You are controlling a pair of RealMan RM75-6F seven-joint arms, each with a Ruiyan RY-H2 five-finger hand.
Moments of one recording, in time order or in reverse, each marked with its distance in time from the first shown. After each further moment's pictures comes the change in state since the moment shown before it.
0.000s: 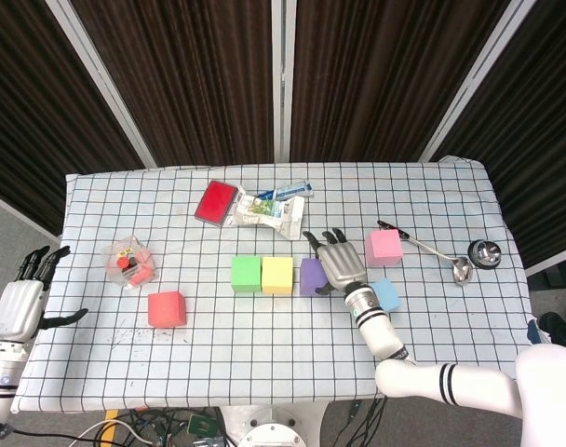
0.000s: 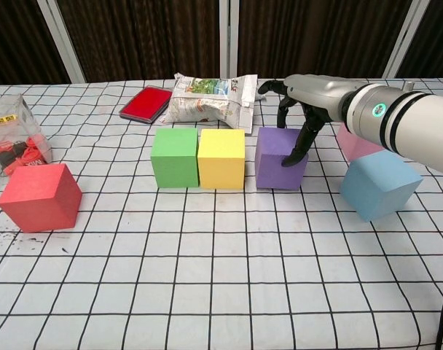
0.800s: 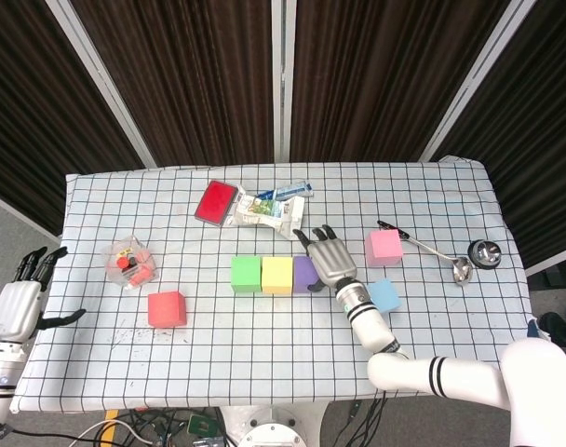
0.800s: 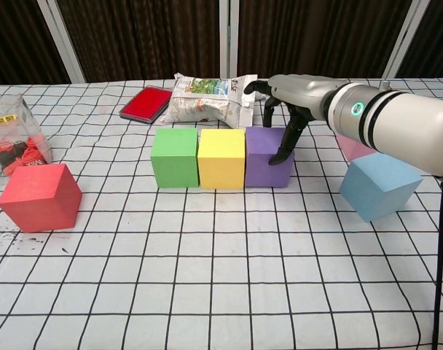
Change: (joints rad) left arm 0.007 -0.013 -0.006 0.030 -0.001 -0.010 -0.013; right arm 0.052 -0.031 -0.005 0.070 -0.014 -0.040 0.027
